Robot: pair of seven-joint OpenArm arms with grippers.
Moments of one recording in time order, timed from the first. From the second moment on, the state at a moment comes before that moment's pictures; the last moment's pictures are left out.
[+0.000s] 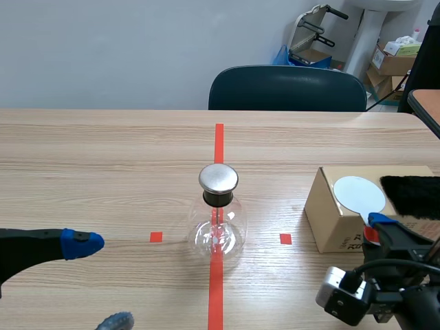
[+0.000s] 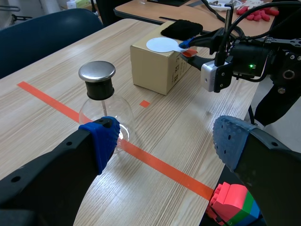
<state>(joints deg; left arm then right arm) 32.0 -73.8 44.3 117.2 -23.4 6.5 -40.2 -30.6 10.5 3.2 78.5 -77.4 -35.5 14.0</state>
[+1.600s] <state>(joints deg) 32.0 -73.8 44.3 117.2 -23.5 6.5 -39.1 -30.6 10.5 3.2 78.5 -77.5 -35.5 13.5</state>
